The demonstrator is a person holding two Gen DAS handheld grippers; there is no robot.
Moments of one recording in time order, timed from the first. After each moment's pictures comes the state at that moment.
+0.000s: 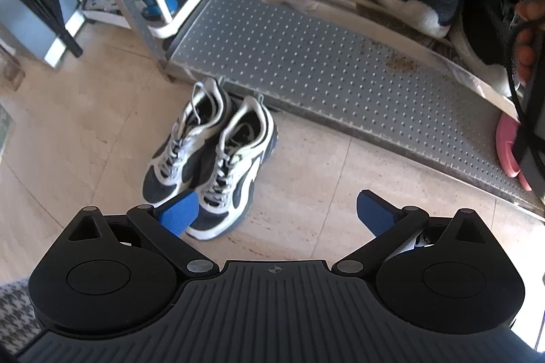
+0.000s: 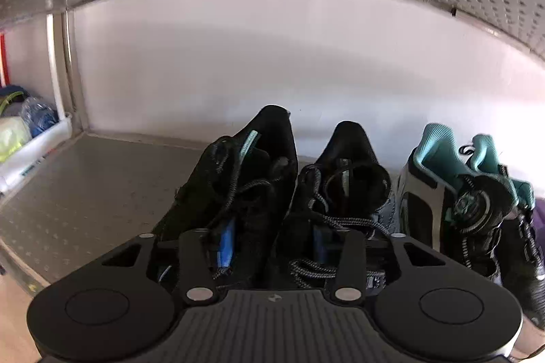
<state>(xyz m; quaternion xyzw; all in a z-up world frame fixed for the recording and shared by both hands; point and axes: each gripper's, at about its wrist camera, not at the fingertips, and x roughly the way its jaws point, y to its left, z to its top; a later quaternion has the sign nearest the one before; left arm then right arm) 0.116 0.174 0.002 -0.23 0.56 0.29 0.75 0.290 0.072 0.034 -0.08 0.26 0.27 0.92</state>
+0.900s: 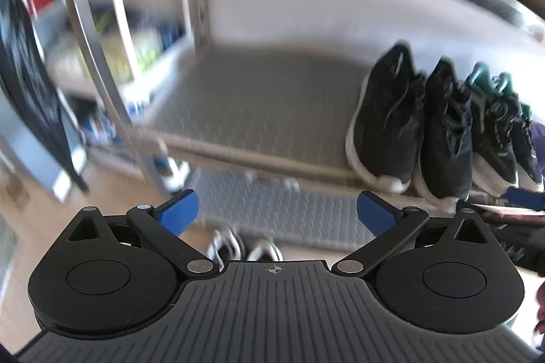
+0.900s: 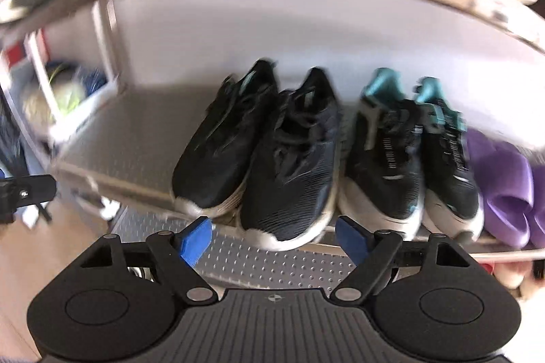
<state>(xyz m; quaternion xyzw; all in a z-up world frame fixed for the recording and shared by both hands) 0.113 0.222 0.098 -0.16 0.41 0.25 0.86 0.205 0.004 0.056 -0.12 0.37 0.30 0.87</state>
